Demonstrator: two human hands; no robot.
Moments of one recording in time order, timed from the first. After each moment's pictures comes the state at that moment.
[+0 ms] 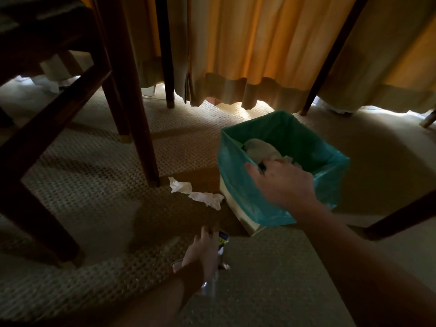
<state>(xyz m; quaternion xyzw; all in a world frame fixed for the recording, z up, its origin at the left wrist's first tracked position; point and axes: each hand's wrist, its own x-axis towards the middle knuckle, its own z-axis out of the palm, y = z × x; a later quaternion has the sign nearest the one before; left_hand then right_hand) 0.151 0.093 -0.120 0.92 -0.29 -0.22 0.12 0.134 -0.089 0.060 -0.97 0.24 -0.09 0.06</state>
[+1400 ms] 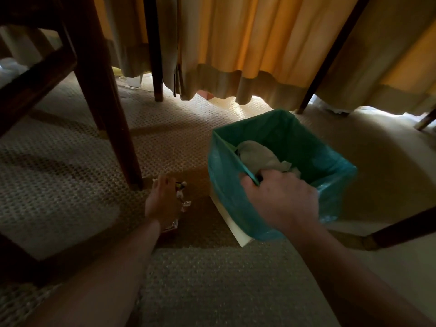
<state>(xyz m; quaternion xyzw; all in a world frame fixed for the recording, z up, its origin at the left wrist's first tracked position) 0.304 0.084 -0.127 0.97 -0.17 0.00 0.19 0.135 -0.082 0.063 -0.96 0.26 -0.11 0.04</state>
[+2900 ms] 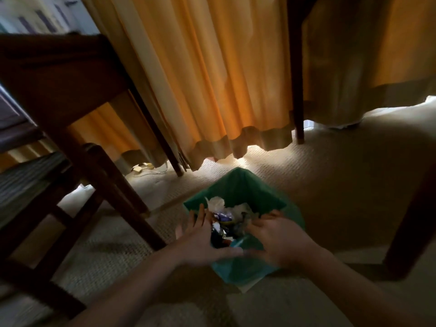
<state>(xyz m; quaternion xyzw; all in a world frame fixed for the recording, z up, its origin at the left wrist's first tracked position) 0.175 -0.027 0.108 0.93 -0.31 -0.19 -0.01 0.069 -0.231 0.069 -0.99 -0.09 -0.09 0.08</state>
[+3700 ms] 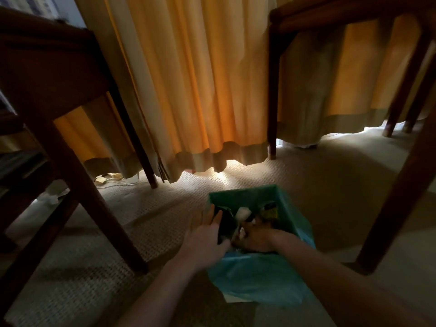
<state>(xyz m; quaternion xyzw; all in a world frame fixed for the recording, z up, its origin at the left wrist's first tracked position) 0.201 -0.024 0.095 0.91 -0.40 -0.09 0.07 0.135 -0.194 0.068 -0.93 0.21 0.20 0.22</state>
